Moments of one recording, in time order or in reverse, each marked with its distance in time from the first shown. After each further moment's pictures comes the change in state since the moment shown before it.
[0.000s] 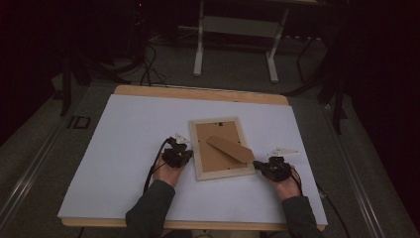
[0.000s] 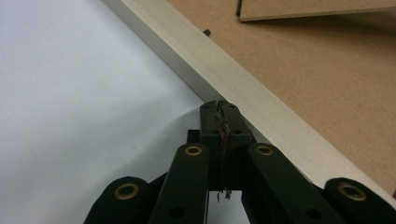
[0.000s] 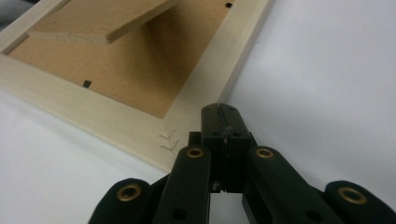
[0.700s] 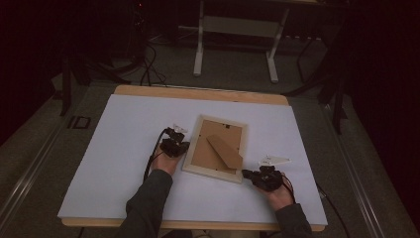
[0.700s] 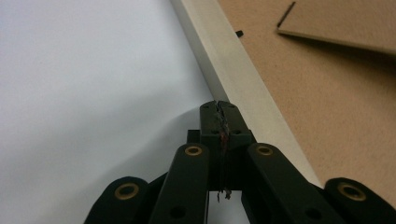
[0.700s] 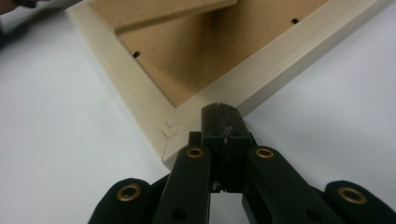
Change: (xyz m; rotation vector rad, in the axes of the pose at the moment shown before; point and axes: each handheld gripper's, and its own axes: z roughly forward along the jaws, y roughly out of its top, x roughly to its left) left arm 0.030 0.020 0.013 0.018 0.005 -0.023; right arm 0.041 -0.007 0.001 -0.010 0.115 -0.041
